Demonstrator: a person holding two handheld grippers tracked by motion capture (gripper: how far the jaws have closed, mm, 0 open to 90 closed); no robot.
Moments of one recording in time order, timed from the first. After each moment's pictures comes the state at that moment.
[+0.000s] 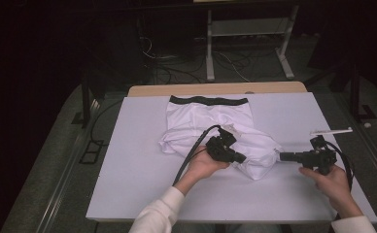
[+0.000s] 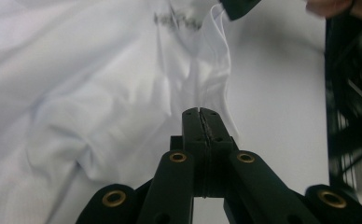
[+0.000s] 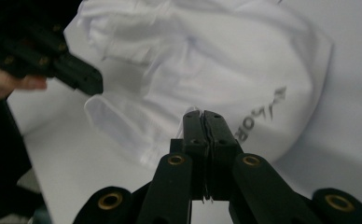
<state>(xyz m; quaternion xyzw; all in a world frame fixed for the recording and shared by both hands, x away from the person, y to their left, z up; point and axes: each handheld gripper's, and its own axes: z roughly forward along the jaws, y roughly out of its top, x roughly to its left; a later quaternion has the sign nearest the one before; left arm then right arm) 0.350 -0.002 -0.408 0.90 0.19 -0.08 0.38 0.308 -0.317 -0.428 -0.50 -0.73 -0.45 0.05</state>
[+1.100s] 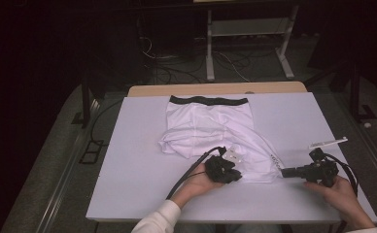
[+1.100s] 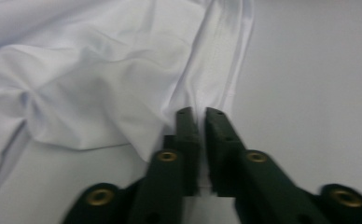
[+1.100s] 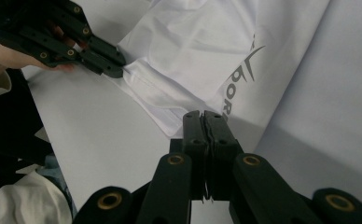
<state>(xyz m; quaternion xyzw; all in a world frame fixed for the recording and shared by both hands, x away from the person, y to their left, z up) 0.314 0.000 -0.453 0.93 0.12 -0.01 0.36 0.289 -0.321 -0.449 -0.47 -0.77 -0.41 0.10</state>
